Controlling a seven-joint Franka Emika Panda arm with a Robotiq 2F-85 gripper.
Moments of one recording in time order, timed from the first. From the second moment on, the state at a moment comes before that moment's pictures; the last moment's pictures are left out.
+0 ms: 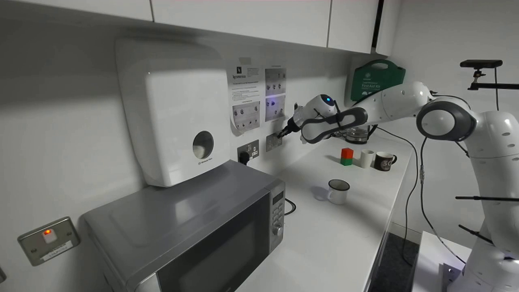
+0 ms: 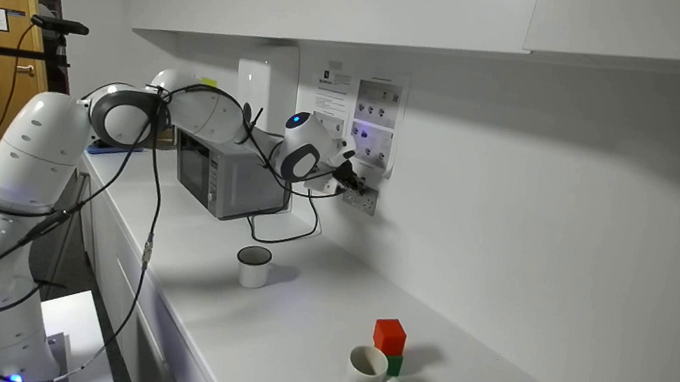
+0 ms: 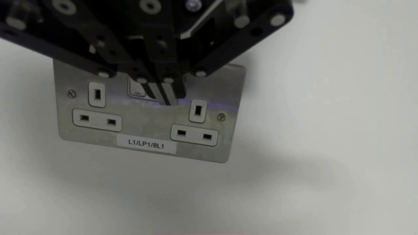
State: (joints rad) arm -0.12 0.47 0.02 -1.59 0.00 2.93 -0.23
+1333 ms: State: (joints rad) arm -0.16 0.47 0.06 -1.55 0.01 2.88 -0.23
